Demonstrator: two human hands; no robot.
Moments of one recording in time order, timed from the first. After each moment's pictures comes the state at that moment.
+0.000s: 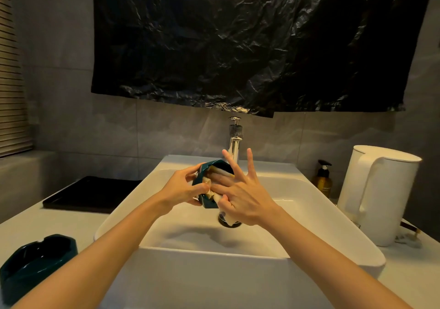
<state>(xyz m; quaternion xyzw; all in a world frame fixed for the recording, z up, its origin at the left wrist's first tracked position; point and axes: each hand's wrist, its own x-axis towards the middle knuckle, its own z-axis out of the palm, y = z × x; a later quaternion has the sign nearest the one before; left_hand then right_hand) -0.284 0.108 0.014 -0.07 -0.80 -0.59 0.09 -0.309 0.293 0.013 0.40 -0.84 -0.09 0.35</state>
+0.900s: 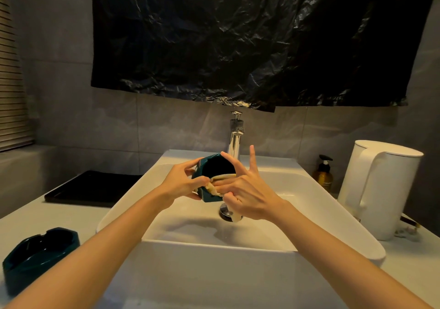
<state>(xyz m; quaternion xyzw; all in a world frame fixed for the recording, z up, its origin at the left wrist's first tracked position) -0.285 0.107 0.013 -0.03 -0.81 -0.58 0.11 -0.302 0.298 0.016 0.45 -0.85 0.06 0.27</state>
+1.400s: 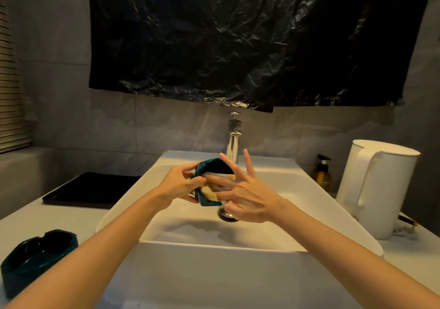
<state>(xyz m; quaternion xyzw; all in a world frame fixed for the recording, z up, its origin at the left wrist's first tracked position) -0.283 0.103 0.014 -0.05 -0.81 -0.58 0.08 -0.313 0.307 0.012 0.48 -0.81 -0.16 0.29</state>
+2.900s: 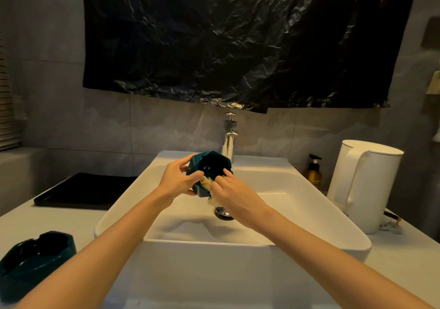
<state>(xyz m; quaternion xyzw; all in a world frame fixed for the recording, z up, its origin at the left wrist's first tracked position) -0.282 0.112 0.017 -0.03 -0.77 -0.61 0.17 -0.289 0.281 0.005 0.40 -0.86 -0.15 0.28</state>
